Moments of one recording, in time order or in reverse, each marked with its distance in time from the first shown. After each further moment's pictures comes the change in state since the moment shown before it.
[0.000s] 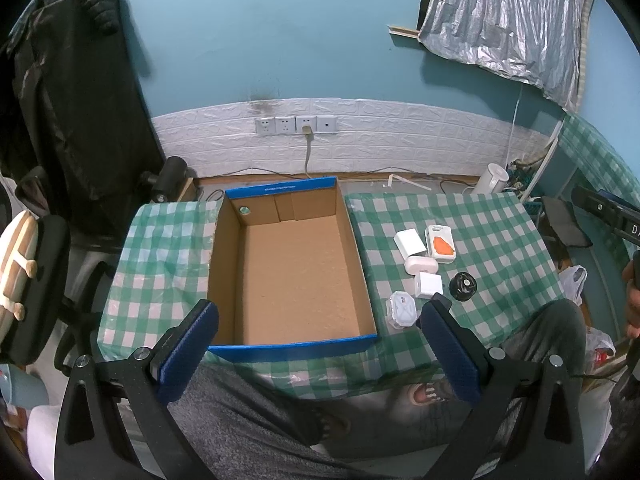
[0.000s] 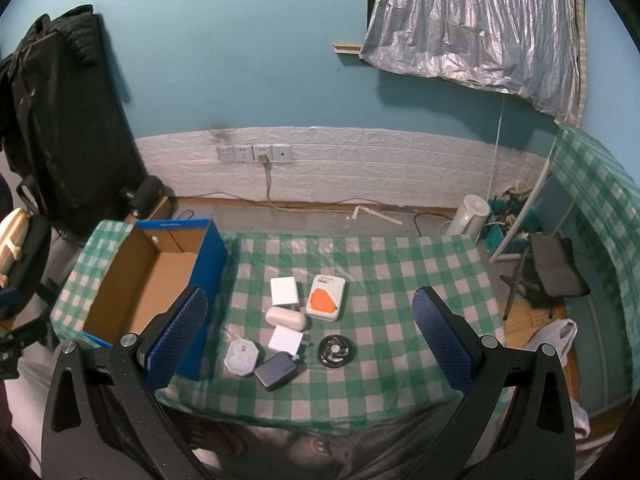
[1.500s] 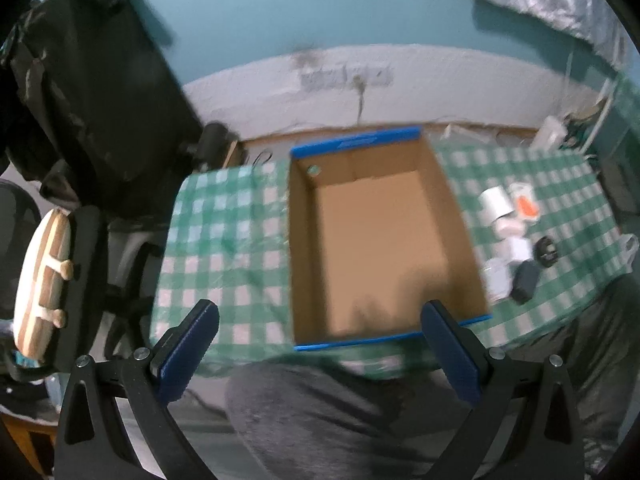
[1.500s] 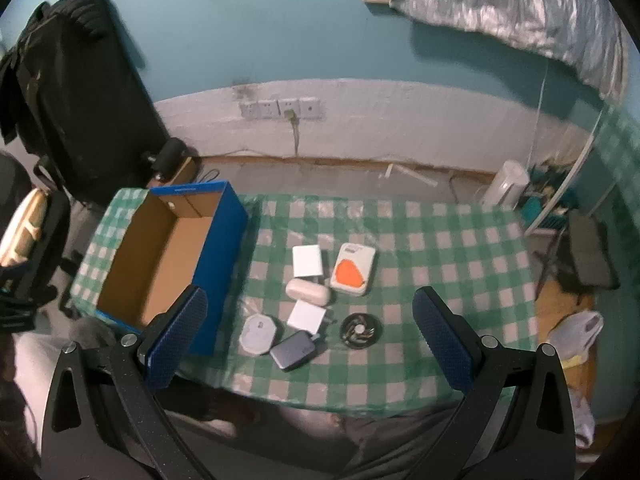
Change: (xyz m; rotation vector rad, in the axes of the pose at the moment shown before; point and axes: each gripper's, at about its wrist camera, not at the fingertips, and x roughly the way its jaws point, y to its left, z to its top) left arm 0.067 0.074 0.013 0.062 0.195 0.187; right arm 0.063 -0.014 0.009 0.006 0.211 0.142
